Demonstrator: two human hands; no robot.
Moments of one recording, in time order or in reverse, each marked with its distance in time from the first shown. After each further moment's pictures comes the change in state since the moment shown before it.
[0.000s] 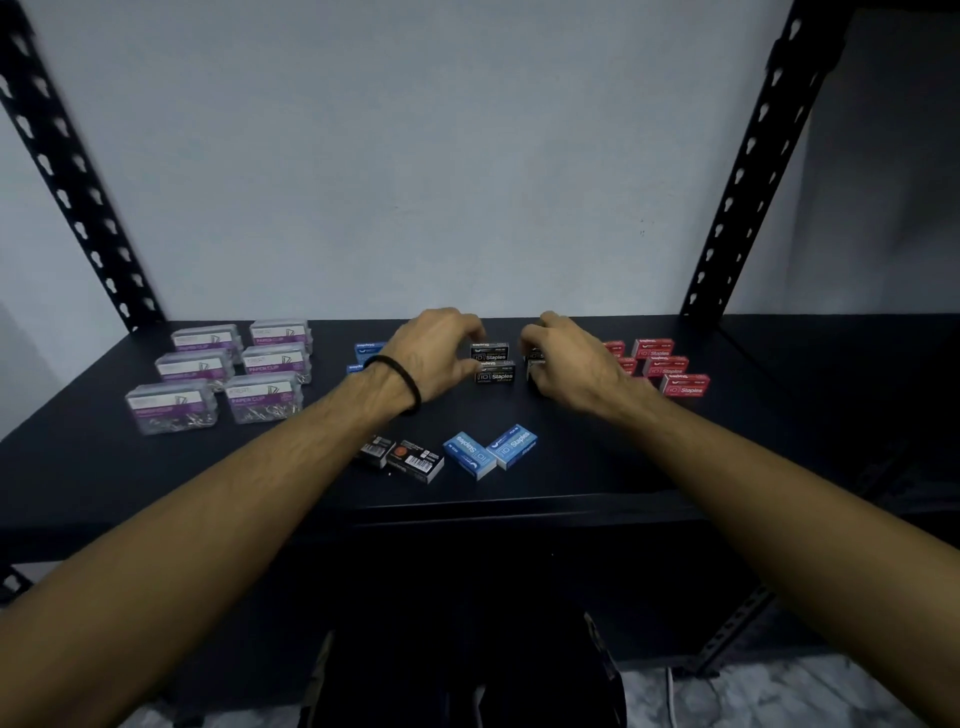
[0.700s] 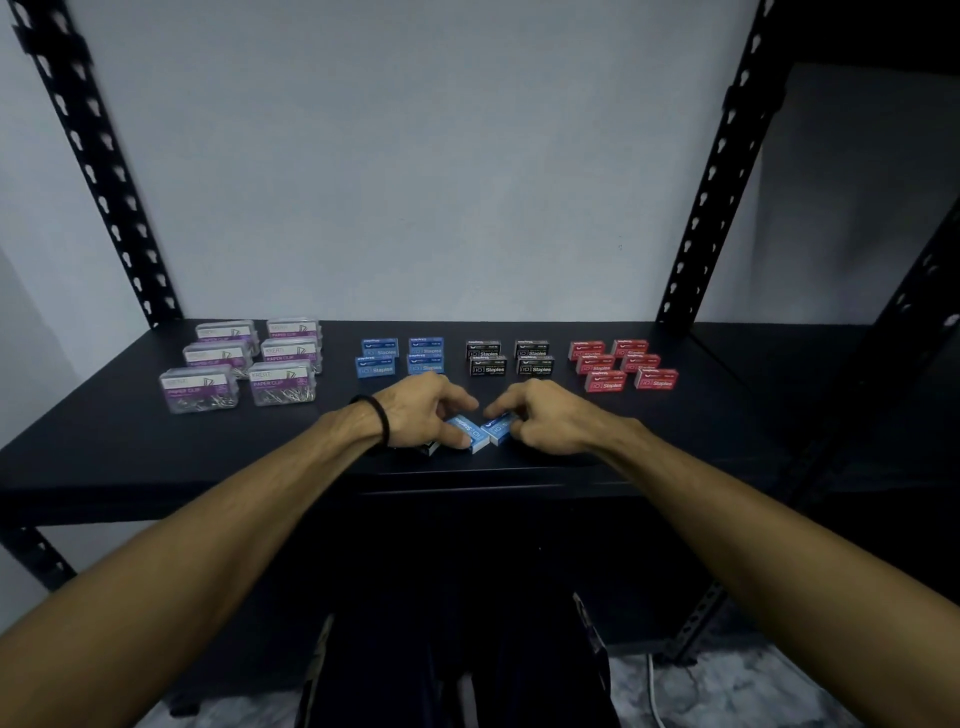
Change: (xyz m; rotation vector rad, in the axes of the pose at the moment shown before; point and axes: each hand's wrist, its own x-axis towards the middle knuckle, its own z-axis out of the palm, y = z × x) left_hand -0.070 0.002 0.003 -0.309 -0.427 -0.091; right_hand -0.060 -0.033 0.003 0.347 -0.365 0.009
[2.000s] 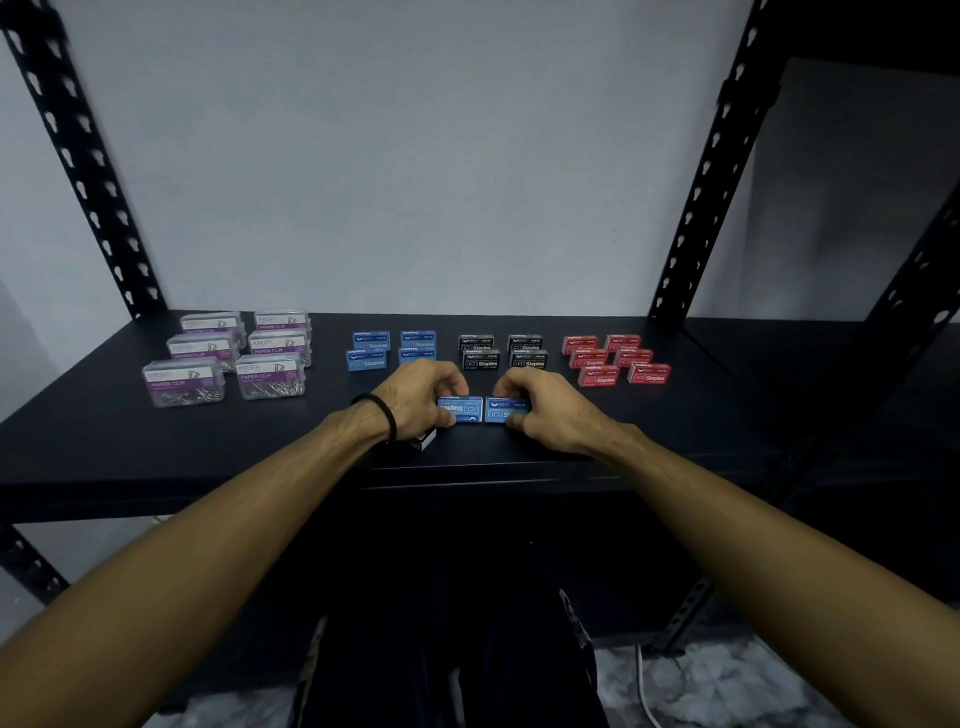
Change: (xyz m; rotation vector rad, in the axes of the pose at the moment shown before) left_hand 0.011 -0.001 0.010 -0.048 0.183 -0.016; right_hand -0.005 0.010 0.006 0.061 0.194 0.026
